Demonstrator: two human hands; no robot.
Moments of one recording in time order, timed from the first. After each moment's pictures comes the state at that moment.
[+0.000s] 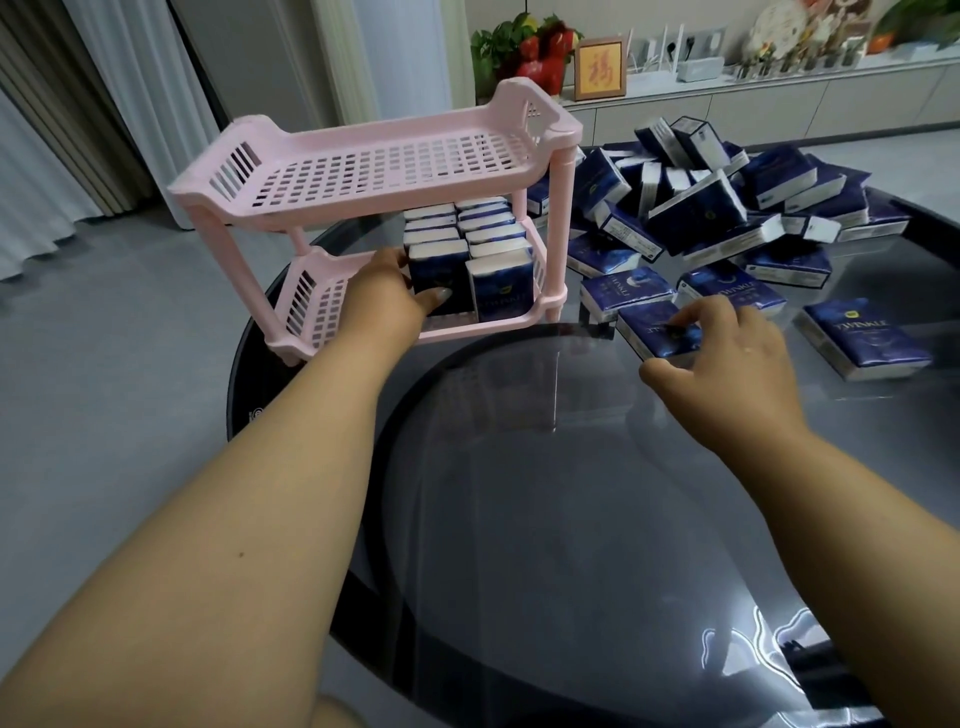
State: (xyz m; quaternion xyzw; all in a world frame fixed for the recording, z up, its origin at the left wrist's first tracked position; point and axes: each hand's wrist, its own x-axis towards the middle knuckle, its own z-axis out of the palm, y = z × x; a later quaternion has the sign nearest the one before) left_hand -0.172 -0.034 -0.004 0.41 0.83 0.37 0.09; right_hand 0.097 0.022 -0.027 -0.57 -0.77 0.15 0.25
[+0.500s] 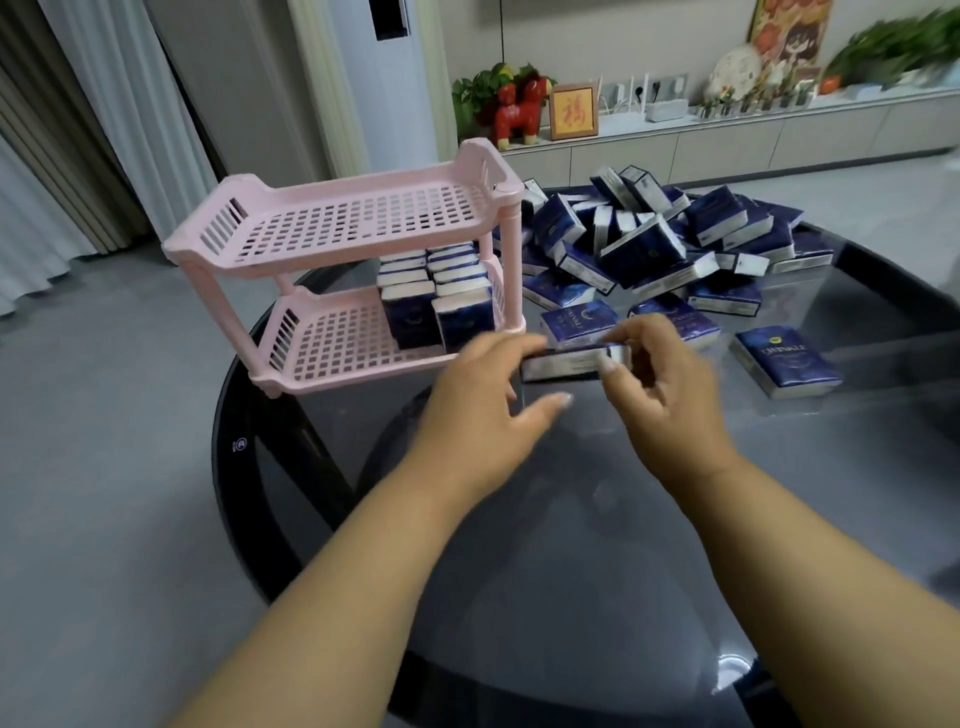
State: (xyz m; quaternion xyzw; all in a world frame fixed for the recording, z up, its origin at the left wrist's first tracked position) left_hand -0.039 -0.086 0.006 0.61 0.69 0.38 0.05; right_hand 0.104 0.007 -0.022 -0.33 -0.78 0.26 0.47
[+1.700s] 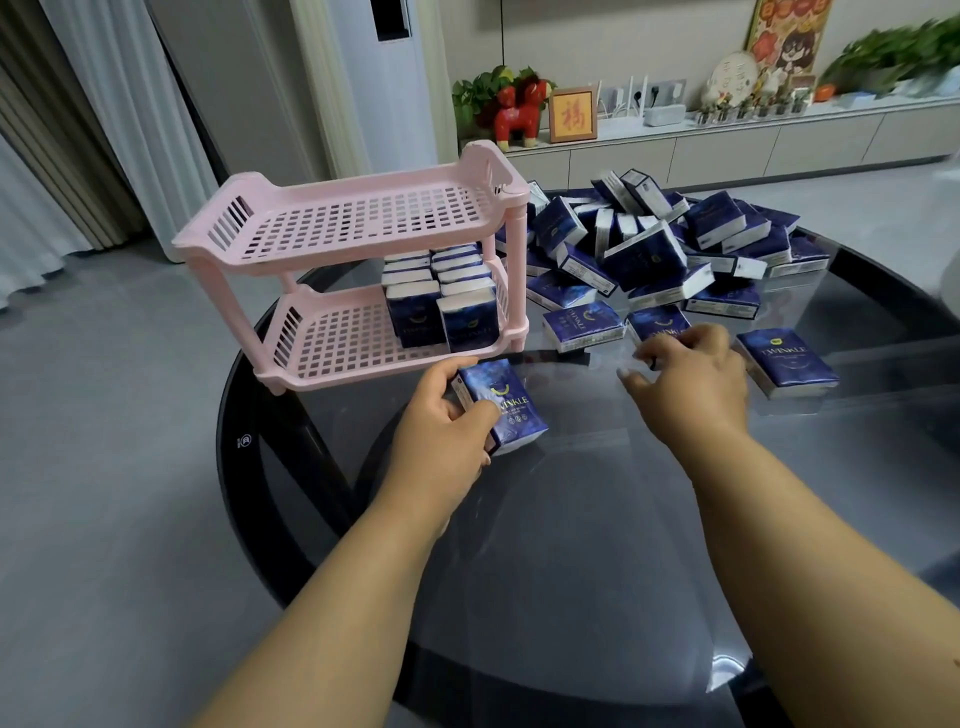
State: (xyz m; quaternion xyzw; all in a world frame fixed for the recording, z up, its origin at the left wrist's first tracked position) left_hand -0.047 -0.101 -0.017 0.33 0.67 0.59 0.31; right_hand 0.111 0.045 -0.031 -0.62 -0.74 0.14 0.22
